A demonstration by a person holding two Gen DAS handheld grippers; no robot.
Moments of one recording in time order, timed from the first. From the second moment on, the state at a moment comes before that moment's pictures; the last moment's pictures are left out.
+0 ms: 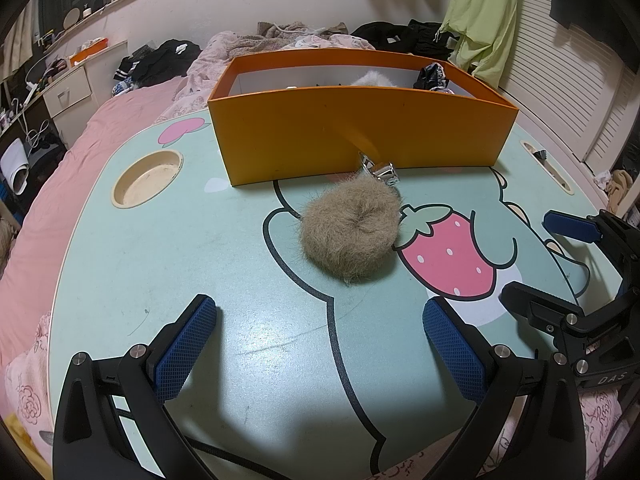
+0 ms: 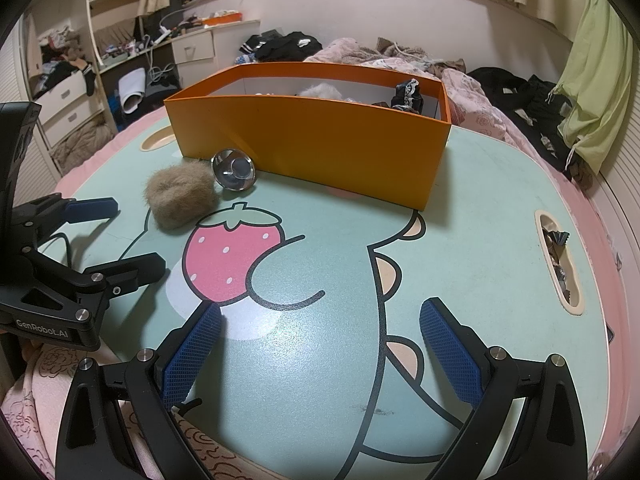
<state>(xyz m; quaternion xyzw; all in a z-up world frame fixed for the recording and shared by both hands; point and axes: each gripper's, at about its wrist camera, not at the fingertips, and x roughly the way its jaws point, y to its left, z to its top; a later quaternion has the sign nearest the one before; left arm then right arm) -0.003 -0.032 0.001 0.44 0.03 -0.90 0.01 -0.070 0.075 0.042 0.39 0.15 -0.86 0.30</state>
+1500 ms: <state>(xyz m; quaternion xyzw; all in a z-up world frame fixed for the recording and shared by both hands) -0.042 -0.030 0.025 0.41 0.04 -0.91 -0.04 -0.070 0.074 0.041 0.39 0.15 -0.86 0.30</state>
